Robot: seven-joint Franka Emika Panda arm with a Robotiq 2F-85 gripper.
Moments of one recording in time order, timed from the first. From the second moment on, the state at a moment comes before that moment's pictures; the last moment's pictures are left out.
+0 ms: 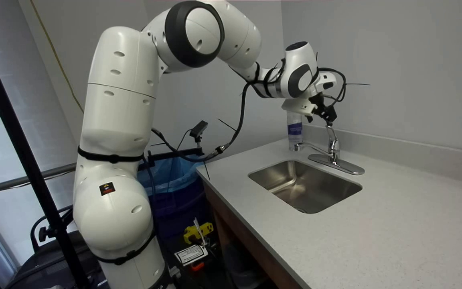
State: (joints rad) arm 0.12 0.41 0.07 -1.69 0.02 2.64 0.16
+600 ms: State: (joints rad) arm 0.12 0.35 0.12 -1.83 0.03 2.63 0.10
